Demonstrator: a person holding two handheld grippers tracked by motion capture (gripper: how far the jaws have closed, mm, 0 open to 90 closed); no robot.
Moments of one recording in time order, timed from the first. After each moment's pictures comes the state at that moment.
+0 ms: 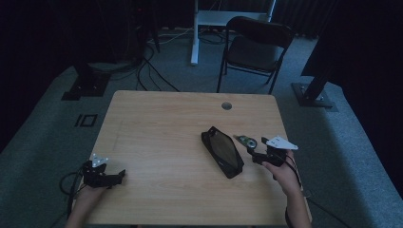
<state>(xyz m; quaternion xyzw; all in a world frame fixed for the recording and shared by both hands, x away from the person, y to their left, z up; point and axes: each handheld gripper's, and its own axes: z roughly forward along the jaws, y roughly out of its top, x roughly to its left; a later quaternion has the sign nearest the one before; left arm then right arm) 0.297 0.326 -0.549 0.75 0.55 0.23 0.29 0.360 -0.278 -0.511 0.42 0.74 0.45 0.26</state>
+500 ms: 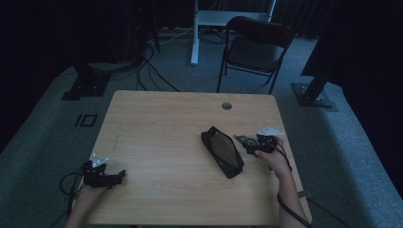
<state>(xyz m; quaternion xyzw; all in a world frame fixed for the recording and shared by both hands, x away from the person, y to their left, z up) 0.297 0.326 -0.549 0.75 0.55 0.23 0.29 0.420 -0.270 -0.537 0.44 0.78 0.39 0.23</state>
